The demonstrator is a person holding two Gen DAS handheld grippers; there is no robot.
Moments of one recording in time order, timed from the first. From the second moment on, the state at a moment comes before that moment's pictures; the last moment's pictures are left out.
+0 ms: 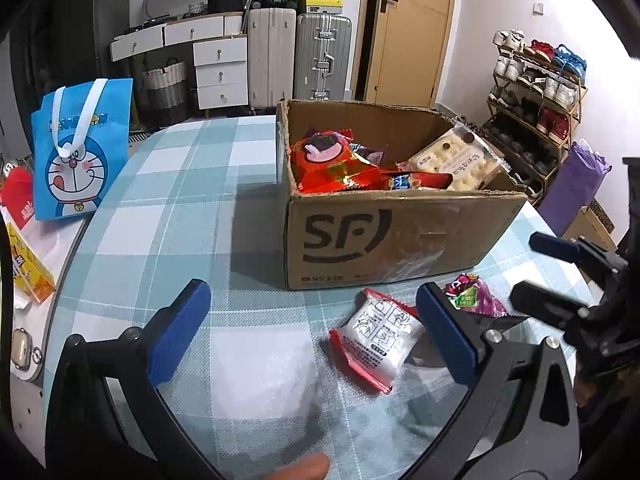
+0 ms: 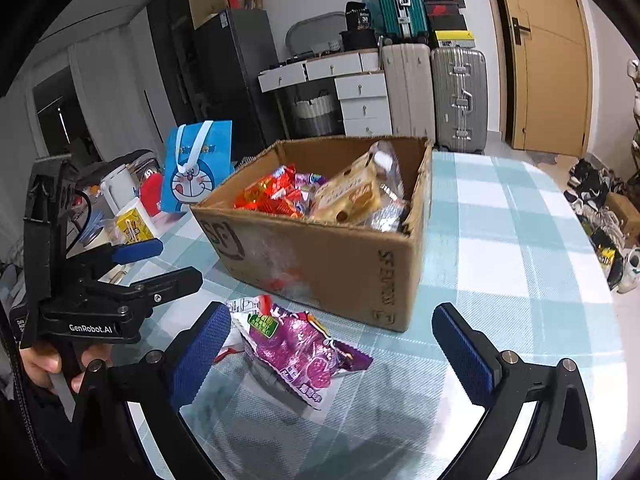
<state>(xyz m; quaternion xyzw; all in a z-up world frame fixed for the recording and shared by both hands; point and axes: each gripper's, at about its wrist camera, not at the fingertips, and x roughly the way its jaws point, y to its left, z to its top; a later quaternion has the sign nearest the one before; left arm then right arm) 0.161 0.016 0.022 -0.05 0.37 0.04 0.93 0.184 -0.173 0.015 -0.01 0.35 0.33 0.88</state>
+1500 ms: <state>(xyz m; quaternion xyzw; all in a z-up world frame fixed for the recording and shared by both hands) 0.171 0.017 0.006 -0.03 0.40 0.03 0.92 0.176 -0.125 -0.038 -0.09 0.45 0.41 0.79</state>
